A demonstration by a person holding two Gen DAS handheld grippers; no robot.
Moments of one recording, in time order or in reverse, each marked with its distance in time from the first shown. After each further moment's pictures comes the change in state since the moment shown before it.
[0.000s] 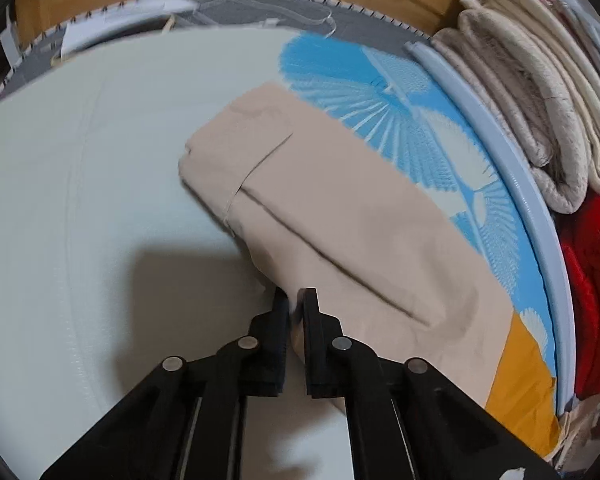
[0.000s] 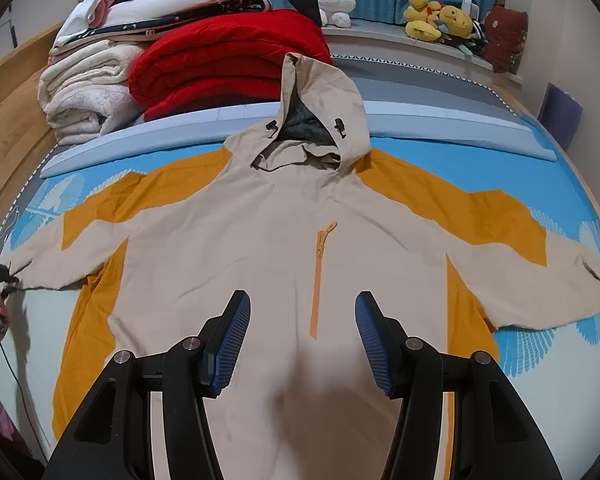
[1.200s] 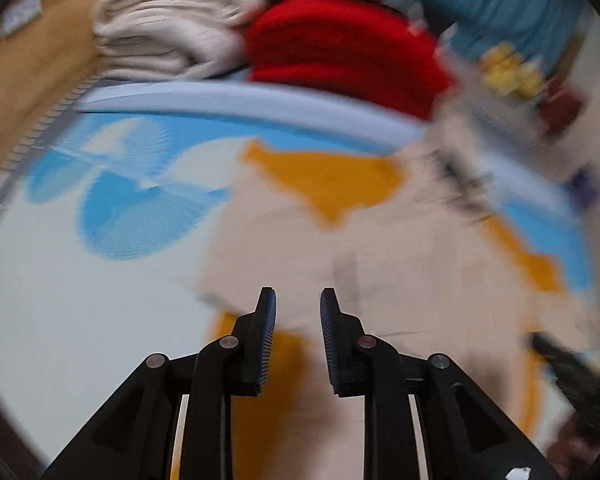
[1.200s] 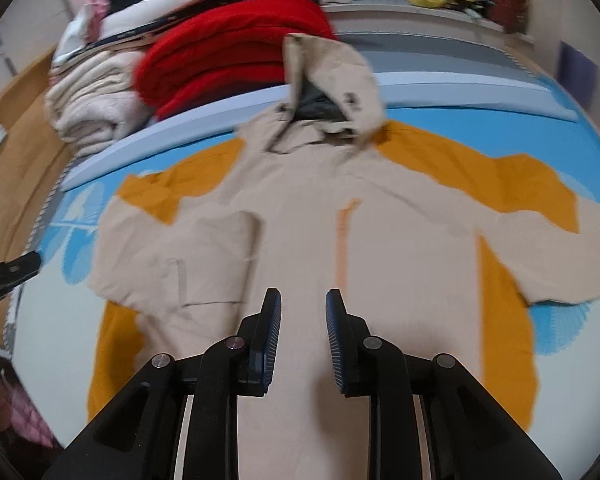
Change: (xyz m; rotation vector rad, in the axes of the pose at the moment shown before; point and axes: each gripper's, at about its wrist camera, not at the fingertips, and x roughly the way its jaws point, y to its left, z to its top) left arm -0.197 -0.255 -0.270 0.870 0.080 -0.214; right arm 0.014 0.004 -0.004 0.059 0.053 0.181
